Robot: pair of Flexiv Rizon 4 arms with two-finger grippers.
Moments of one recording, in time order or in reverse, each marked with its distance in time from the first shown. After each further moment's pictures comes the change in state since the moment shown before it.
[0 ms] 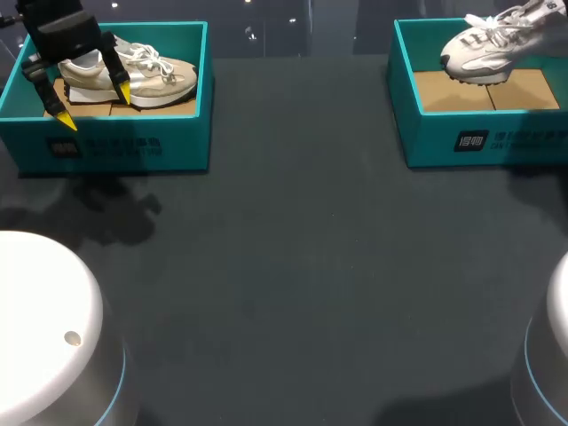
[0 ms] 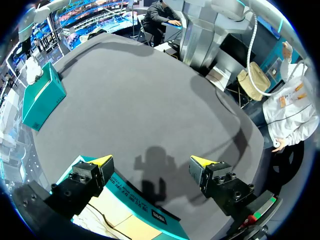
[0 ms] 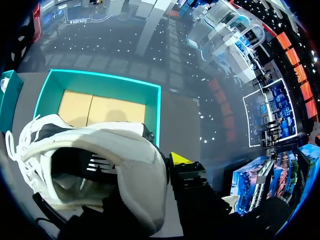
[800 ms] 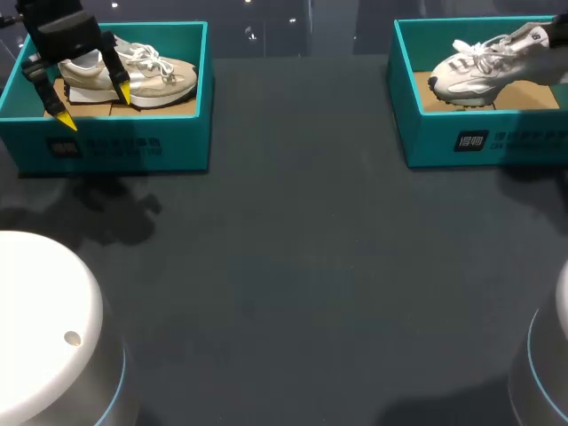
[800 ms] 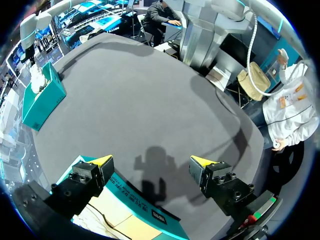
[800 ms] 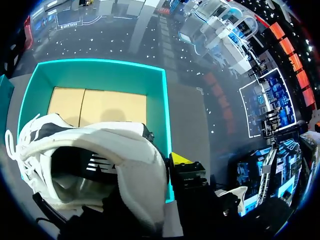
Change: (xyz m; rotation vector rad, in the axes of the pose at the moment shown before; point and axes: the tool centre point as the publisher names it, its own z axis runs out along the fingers) left arm 0.000 0.000 0.000 0.000 0.000 0.000; right arm 0.028 -0.026 0.055 0.033 -0.026 0.078
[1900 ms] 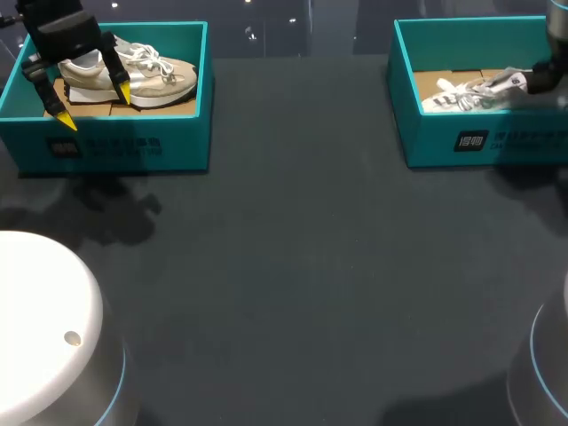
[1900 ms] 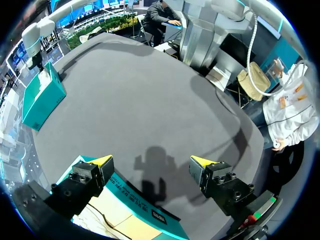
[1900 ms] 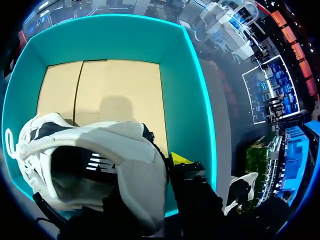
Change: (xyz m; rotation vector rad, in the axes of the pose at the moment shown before) left arm 0.000 0.000 0.000 0.000 0.000 0.000; right arm 0.050 -0.055 0.057 0.110 0.035 0.052
